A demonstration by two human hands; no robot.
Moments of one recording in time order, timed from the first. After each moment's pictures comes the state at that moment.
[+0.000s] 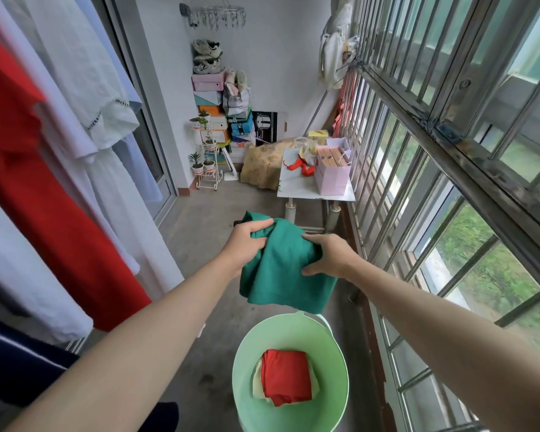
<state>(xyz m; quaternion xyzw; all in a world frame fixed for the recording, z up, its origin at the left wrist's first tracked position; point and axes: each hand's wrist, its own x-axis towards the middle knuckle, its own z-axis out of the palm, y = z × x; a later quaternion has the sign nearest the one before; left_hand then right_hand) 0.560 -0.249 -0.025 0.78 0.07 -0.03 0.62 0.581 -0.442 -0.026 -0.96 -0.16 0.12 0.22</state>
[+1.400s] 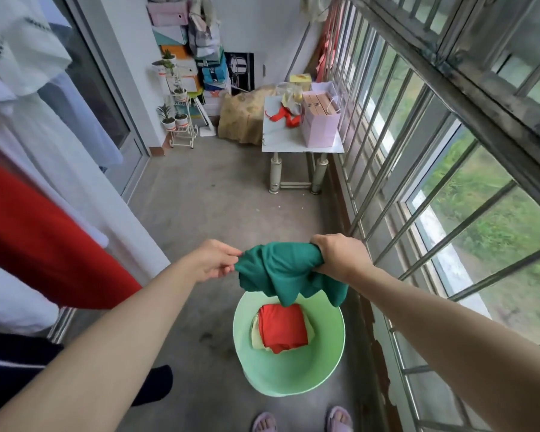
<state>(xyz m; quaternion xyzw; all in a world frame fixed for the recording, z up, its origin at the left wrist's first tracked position) 0.555 -0.173 -0.128 0.72 0.23 -0.28 0.59 0.565 -0.444 -0.125 -0.98 -0.16 0.07 0.03</state>
